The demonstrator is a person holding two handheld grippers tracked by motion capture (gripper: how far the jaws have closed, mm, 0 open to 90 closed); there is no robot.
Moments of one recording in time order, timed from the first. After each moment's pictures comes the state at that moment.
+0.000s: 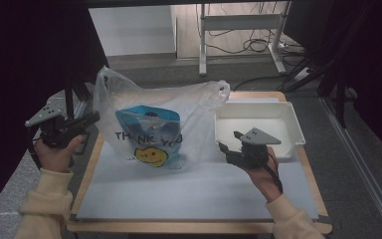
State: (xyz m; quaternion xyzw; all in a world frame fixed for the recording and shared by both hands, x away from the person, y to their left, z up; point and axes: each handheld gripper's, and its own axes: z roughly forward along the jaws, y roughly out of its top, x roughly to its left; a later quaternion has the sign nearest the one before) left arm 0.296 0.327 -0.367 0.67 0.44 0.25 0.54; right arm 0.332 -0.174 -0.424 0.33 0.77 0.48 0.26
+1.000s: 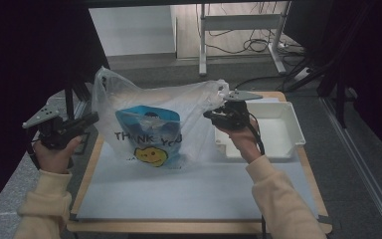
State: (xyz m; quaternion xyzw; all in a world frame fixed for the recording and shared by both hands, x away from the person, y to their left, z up) left arm 0.293 0.328 -0.368 0.67 0.44 0.25 0.54; right arm 0.411 -0.126 -0.381 0.32 0.77 0.52 0.17
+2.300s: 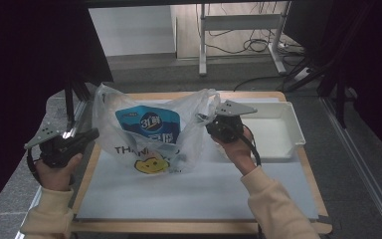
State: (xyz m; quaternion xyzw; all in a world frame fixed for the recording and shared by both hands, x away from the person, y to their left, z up) left arm 0.266 0.329 -0.405 0.67 0.45 0.24 0.54; right arm 0.371 -0.111 -0.382 0.25 0.78 0.55 0.19
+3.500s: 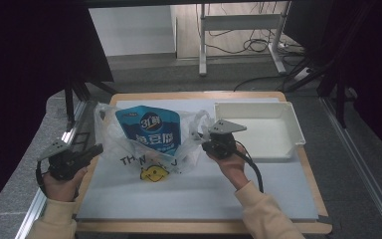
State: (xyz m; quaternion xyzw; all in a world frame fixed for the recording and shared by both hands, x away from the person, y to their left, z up) left arm 0.256 0.330 -0.450 0.67 0.49 0.21 0.52; right arm 0.358 -0.103 -0.438 0.26 0.79 0.53 0.16
